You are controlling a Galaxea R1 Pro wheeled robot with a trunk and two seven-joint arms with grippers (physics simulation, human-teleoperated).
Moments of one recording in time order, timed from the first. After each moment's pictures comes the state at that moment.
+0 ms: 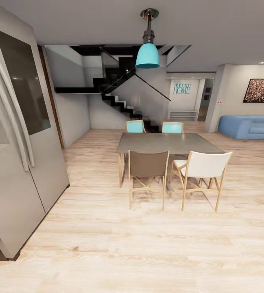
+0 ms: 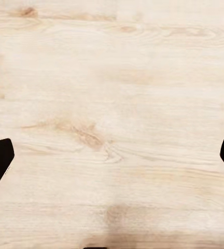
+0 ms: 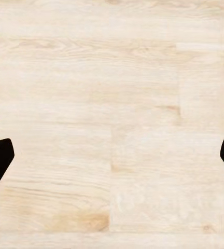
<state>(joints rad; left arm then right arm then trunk) 0.04 -0.02 0.01 -0.71 -0.01 -0.04 0.00 -0.11 -0.03 -0.01 -0.52 0.00 -0.11 0.00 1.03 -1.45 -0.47</state>
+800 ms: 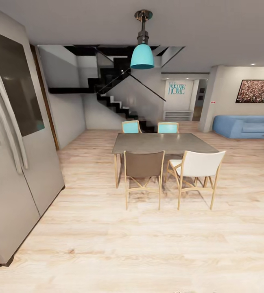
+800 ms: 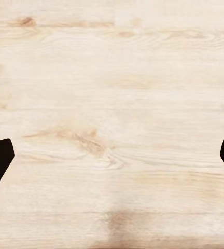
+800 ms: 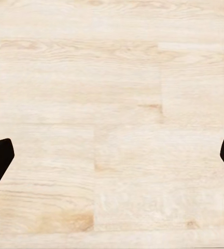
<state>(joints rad) 0.04 0.00 0.02 -0.72 -0.01 -0.04 0.00 -0.11 -0.06 0.00 -0.52 0.00 -0.11 0.00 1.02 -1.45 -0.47</state>
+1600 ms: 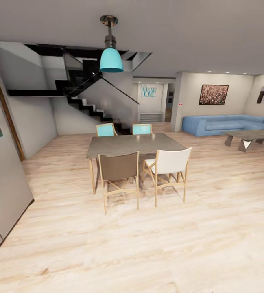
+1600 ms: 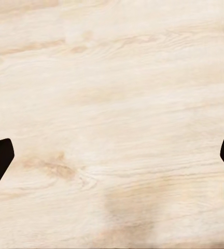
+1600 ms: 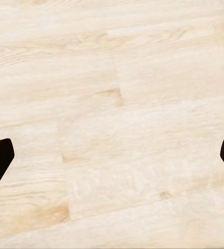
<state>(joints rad) 0.04 0.00 0.02 -0.71 -0.01 -0.04 0.00 -0.11 -0.06 -0.01 -0.52 0.00 -0.11 0.00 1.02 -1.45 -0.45</state>
